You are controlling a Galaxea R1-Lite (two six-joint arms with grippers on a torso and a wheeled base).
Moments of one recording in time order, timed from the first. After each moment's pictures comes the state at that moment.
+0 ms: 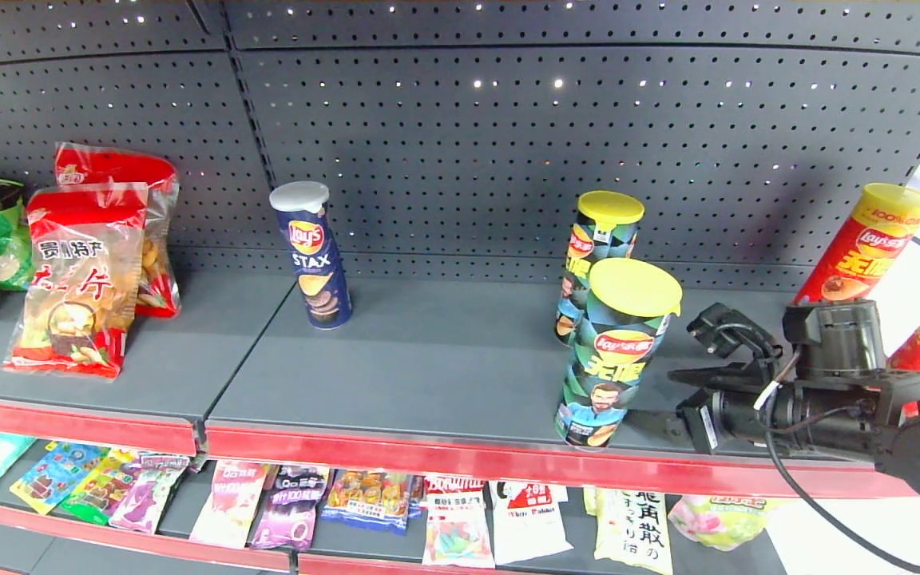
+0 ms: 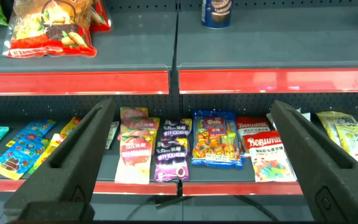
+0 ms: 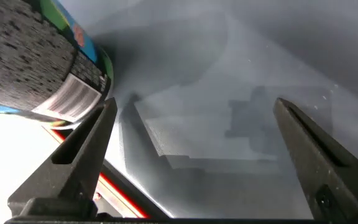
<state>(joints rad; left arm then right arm) 0.00 0.00 0.00 0.00 -0.06 0.03 0.21 1.76 -0.55 -0.60 0.31 -0.25</state>
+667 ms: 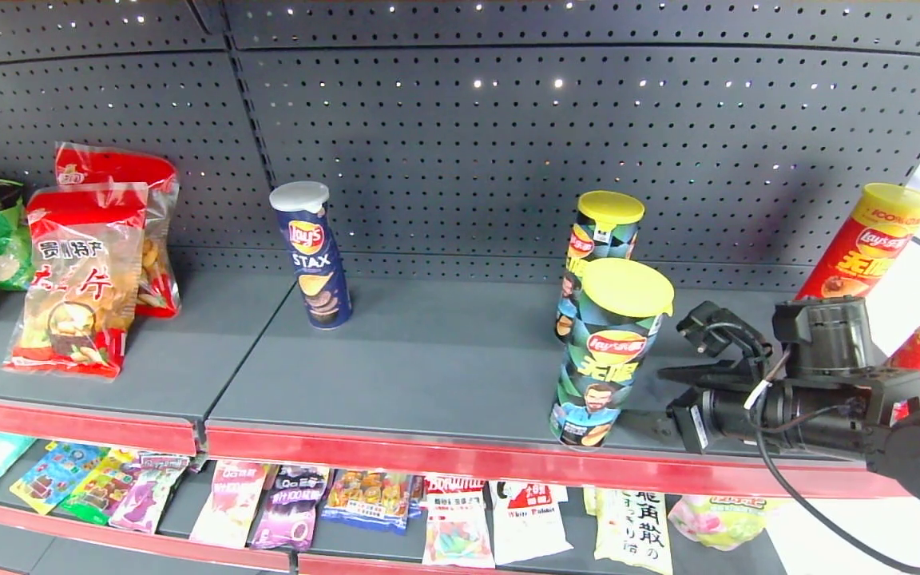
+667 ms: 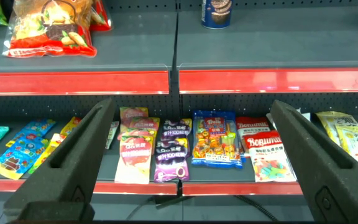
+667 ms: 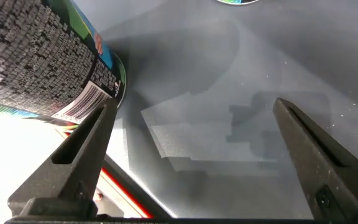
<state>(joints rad) 0.00 0.00 0.00 0.00 -0.06 0.03 0.24 1.76 -0.57 -0.59 0.31 -0.24</state>
